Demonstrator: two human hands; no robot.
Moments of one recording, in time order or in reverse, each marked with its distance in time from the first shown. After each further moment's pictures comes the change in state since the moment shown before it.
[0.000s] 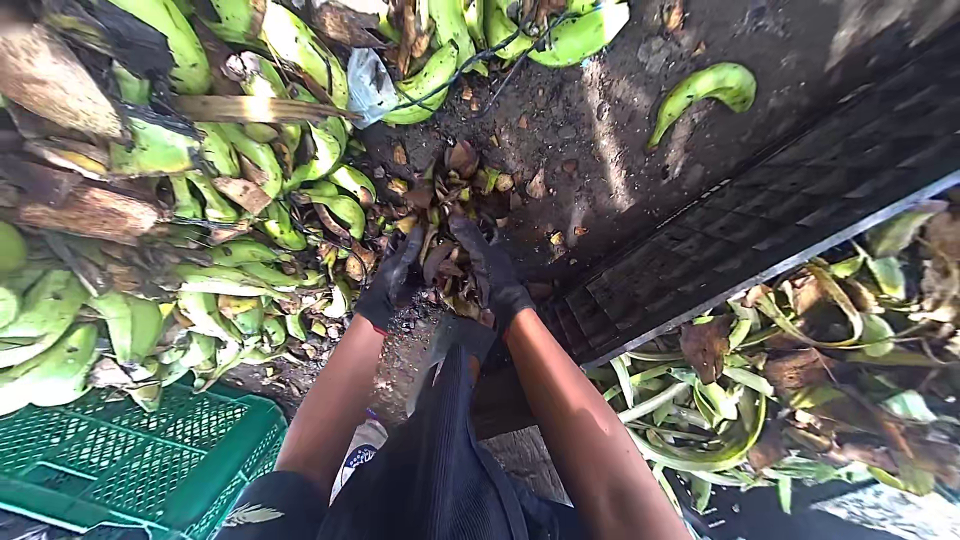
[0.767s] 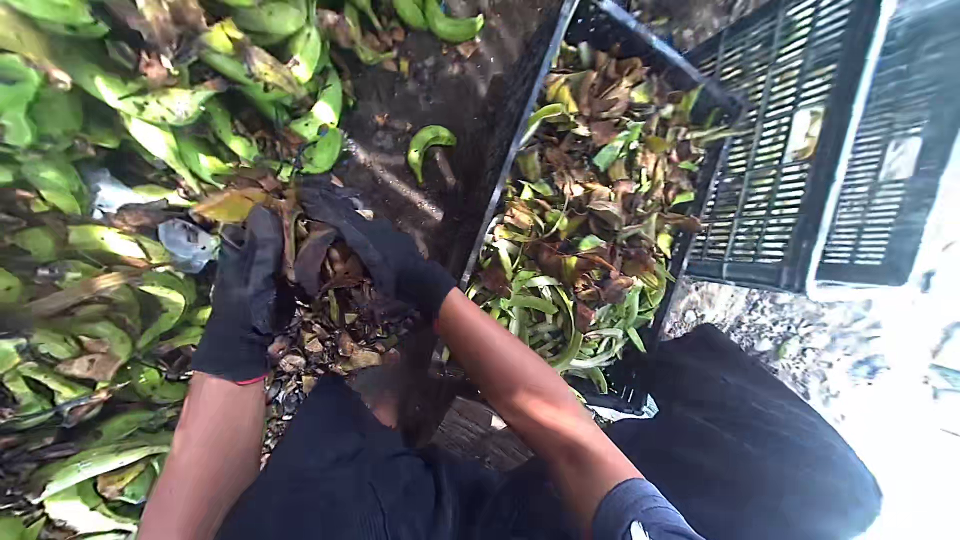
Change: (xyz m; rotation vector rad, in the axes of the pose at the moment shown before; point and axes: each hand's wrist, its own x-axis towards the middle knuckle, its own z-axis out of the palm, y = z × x) left_hand -0.071 0.151 0.142 0.539 -0.237 0.578; right_hand -0.126 -0.134 -0.080 0.197 -0.127 -0.762
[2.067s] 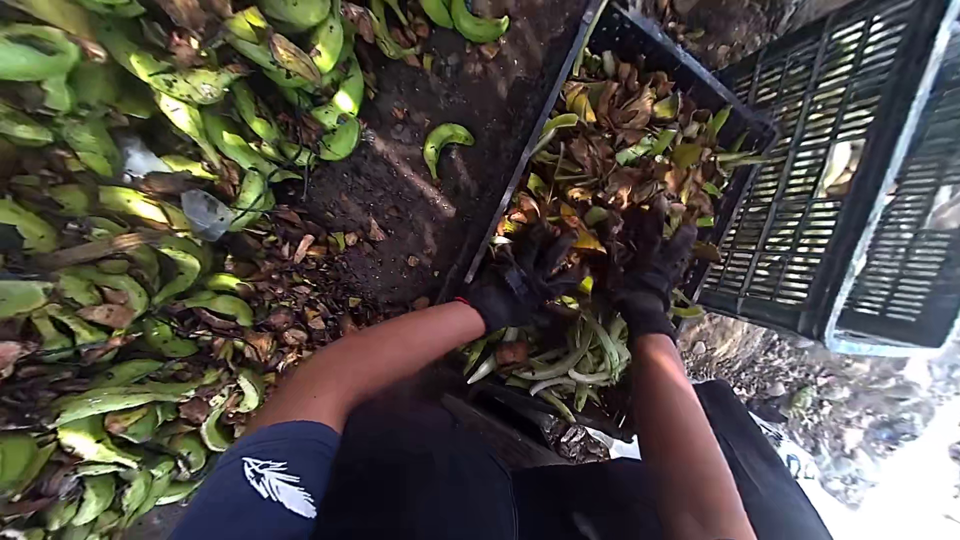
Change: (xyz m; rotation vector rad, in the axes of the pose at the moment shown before) left_hand -0.018 -0.009 0.262 1.065 -0.801 0.667; right_hand -0.150 -0.019 -0.268 -1.443 0.793 0.364
